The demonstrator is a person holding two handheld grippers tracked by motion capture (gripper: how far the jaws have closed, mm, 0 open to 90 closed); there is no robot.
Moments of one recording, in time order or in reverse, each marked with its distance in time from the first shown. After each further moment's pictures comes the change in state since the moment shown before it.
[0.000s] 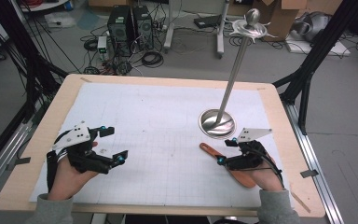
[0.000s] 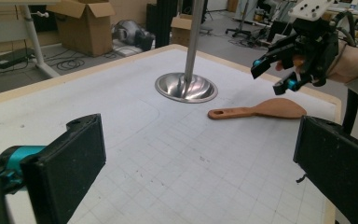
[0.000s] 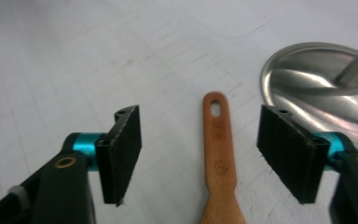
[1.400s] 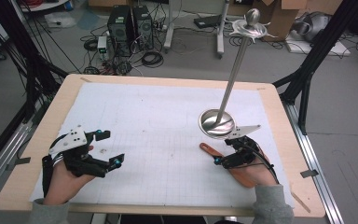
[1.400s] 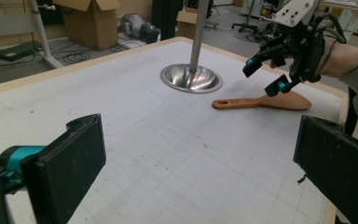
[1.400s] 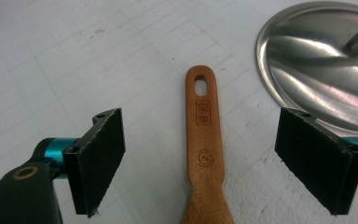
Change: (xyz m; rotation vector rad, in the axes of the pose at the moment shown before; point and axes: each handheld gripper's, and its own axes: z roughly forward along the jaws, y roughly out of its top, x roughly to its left) left arm -0.001 -0.008 -0.012 0.020 0.031 -0.008; right arm -0.015 -0.003 0.028 0.118 -0.027 0.055
